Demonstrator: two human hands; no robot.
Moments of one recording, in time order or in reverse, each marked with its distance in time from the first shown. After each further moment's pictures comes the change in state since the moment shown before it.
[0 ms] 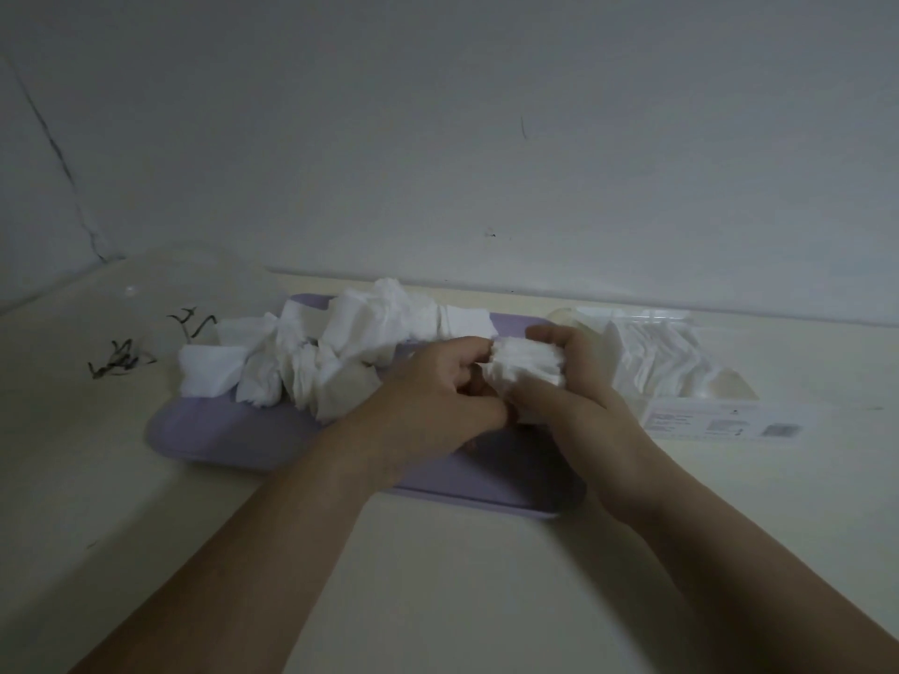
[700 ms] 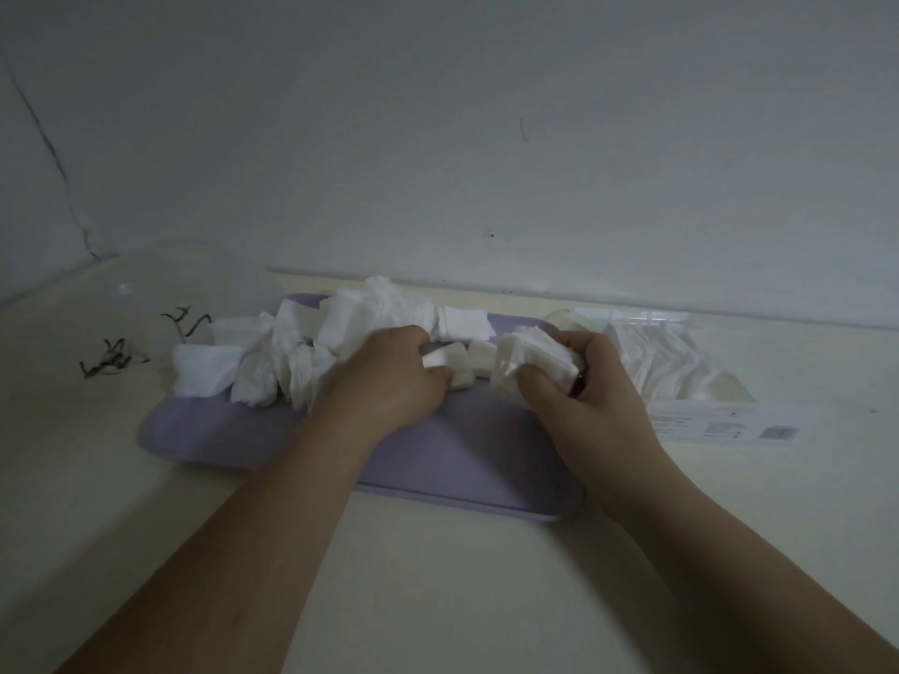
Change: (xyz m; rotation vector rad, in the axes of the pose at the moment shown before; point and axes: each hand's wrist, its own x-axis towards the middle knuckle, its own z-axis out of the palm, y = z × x) left_hand 0.034 -0.030 -0.038 0.702 0.350 -0.217; right_hand 0.002 0.005 -0.001 -0.188 0.255 -0.035
